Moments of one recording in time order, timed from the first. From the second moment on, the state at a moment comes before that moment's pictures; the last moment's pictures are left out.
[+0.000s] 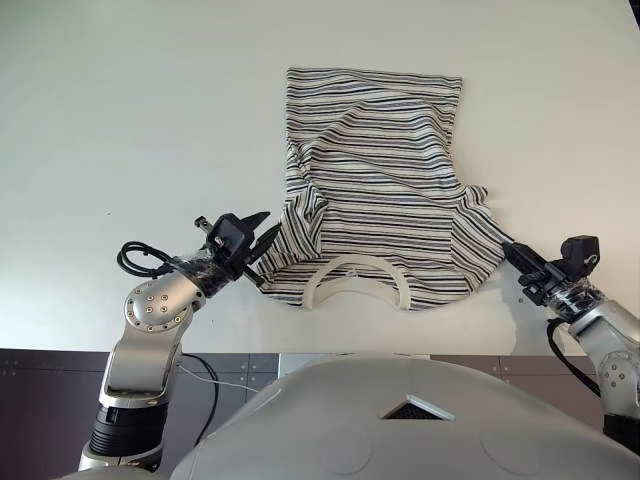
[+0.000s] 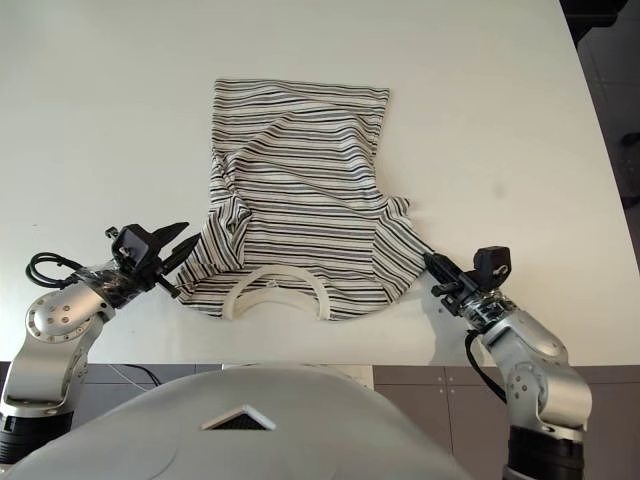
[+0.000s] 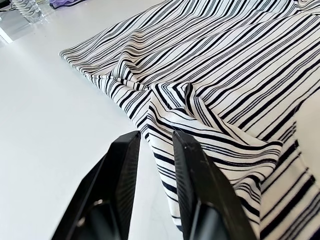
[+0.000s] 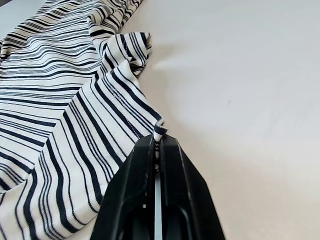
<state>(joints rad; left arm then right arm) 0.48 0.55 0.00 -0.51 -0.12 0.26 -0.58 0.53 -0.50 -0.28 -0.30 0.57 0.53 0.56</state>
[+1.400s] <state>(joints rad) 0.40 0.60 -0.09 -0.48 -0.05 0.26 -0.61 0.49 -0.64 0.10 -0.66 0.12 0.43 0.63</state>
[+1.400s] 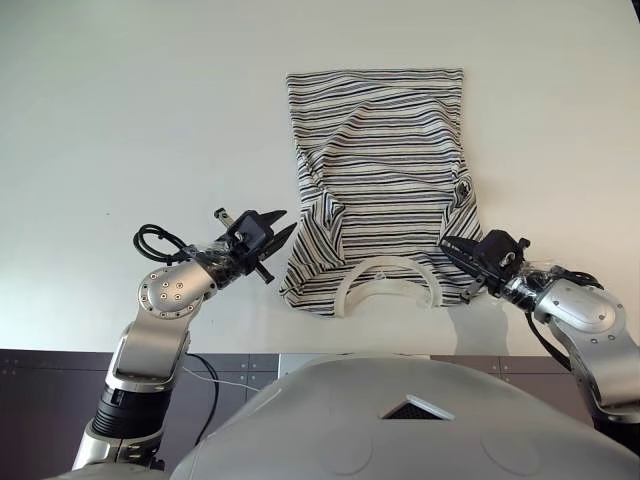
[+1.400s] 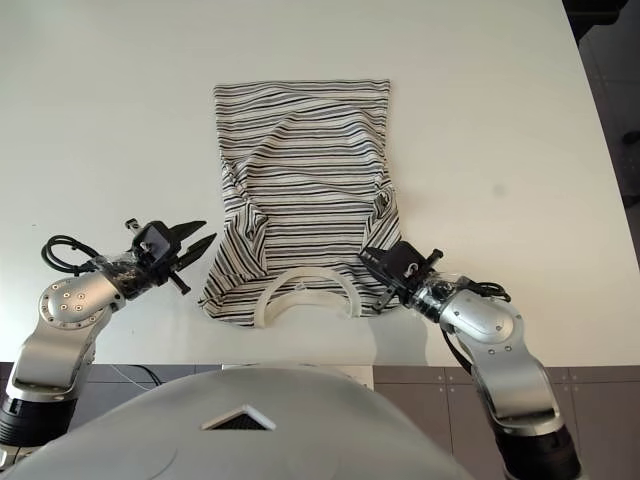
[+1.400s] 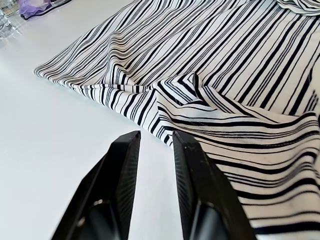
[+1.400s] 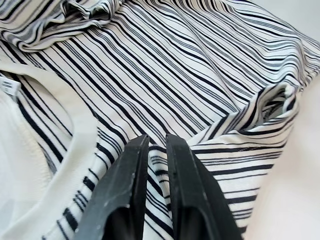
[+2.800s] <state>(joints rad) 0.76 0.90 0.05 -0.31 0.25 -0.53 -0.67 0.49 -0.69 -0.23 -0.49 0.30 0.32 0.77</state>
